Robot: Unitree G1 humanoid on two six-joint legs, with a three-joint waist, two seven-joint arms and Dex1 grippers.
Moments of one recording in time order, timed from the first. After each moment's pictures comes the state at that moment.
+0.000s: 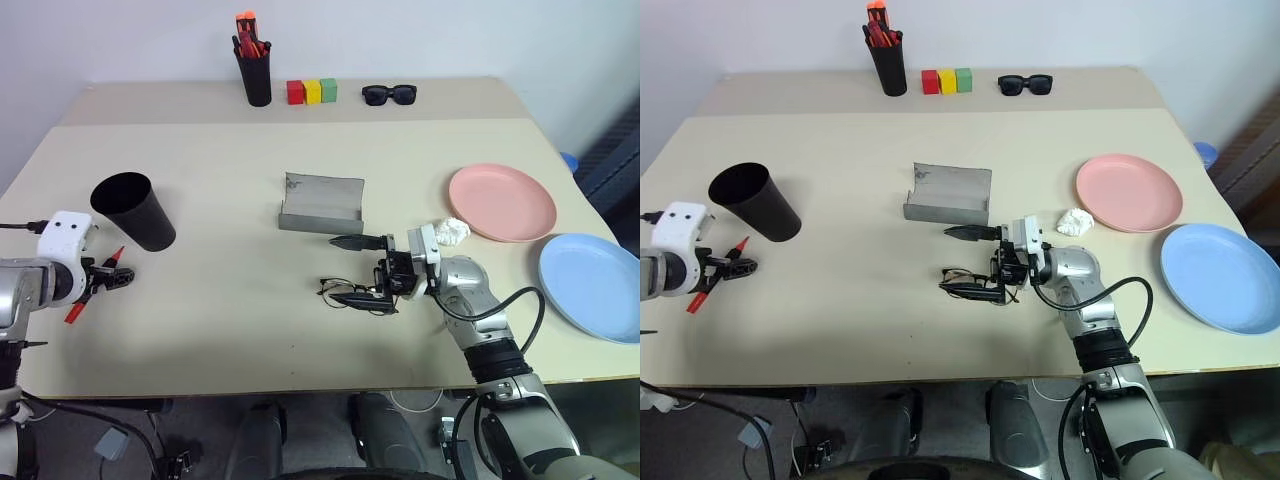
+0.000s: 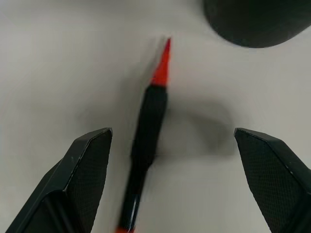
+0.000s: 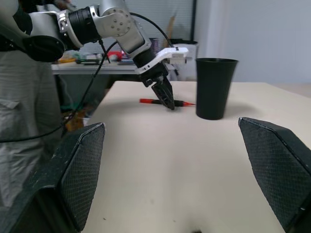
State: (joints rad) left arm -0.38 0.99 0.18 0.09 -0.31 1.23 -0.54; right arm -0.45 -0.31 0.09 0.26 0.48 -0.09 1.40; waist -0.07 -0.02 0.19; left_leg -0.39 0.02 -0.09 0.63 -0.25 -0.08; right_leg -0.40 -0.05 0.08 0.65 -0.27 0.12
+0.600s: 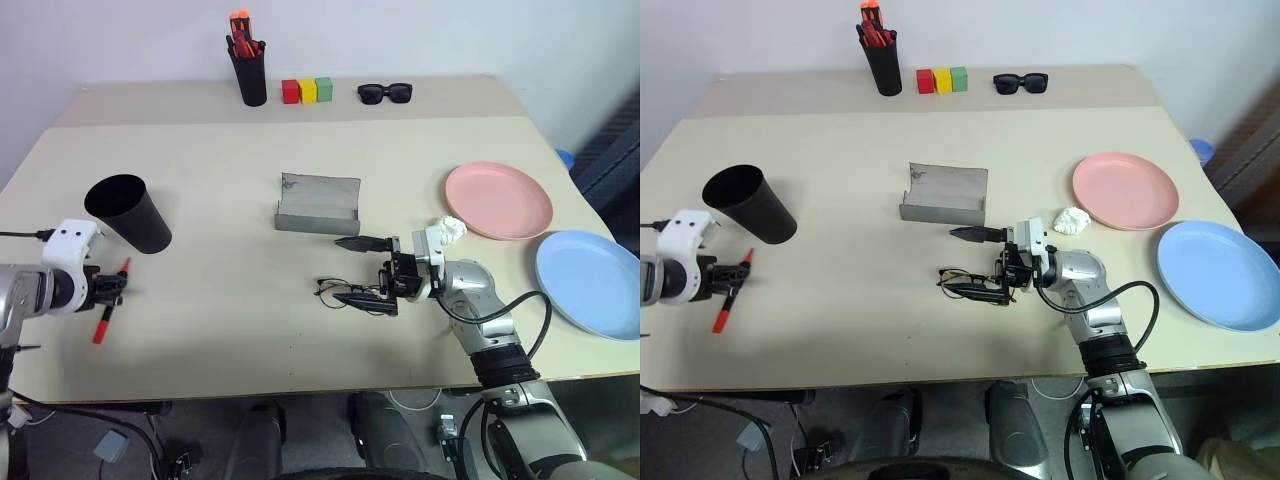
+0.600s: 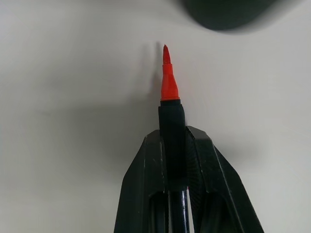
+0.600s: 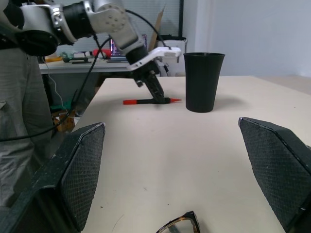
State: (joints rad) left arm -0.22 1.01 0.28 -0.12 -0.44 1.32 -0.68; right arm -0.42 -0.33 0.09 0.22 0.48 -0.08 1.37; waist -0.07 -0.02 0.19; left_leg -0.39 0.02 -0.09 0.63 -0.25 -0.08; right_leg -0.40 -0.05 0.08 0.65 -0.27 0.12
